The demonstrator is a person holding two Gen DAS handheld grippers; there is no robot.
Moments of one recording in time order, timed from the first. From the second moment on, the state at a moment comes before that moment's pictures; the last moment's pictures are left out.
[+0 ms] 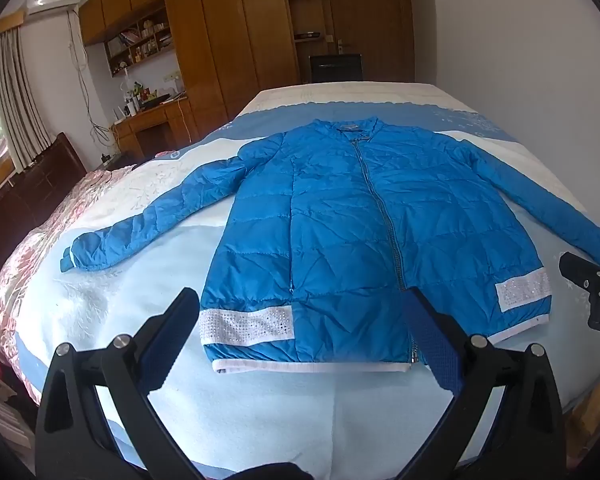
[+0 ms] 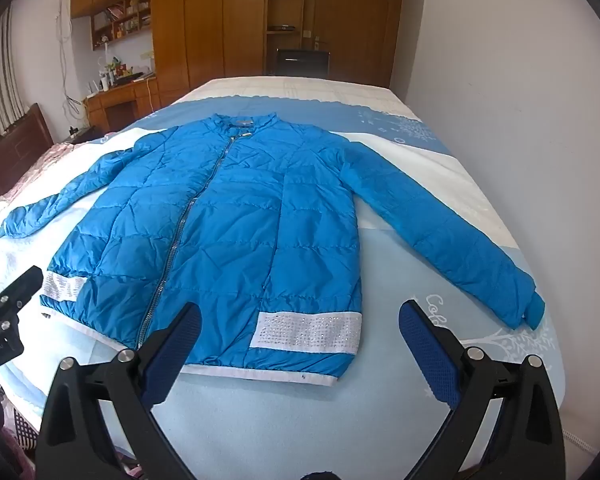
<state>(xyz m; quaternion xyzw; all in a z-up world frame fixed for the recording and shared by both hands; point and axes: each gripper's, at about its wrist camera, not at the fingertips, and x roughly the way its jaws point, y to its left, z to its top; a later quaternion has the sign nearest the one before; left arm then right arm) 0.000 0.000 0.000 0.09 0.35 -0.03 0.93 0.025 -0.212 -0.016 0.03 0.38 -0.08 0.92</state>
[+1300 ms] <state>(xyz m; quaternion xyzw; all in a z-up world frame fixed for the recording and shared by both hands) -0.001 0.000 0.000 0.09 0.35 -0.03 0.93 0.024 -0.212 -0.018 0.03 0.38 -0.08 0.92</state>
